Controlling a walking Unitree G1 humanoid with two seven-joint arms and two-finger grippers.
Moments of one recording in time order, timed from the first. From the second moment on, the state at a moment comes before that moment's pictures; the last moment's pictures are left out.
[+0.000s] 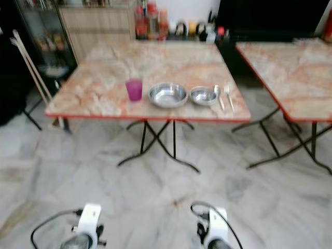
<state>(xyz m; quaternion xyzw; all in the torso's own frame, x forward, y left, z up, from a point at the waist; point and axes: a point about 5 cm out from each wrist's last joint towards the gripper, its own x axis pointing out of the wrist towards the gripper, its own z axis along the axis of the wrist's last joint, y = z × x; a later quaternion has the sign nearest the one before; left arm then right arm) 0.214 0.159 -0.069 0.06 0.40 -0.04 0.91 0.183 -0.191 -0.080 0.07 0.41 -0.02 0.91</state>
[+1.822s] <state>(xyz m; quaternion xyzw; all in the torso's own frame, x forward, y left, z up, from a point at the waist) 0.214 0.167 -0.069 0.04 0.40 -0.03 0.91 0.186 -0.185 -0.080 0.07 0.41 -0.02 0.91</state>
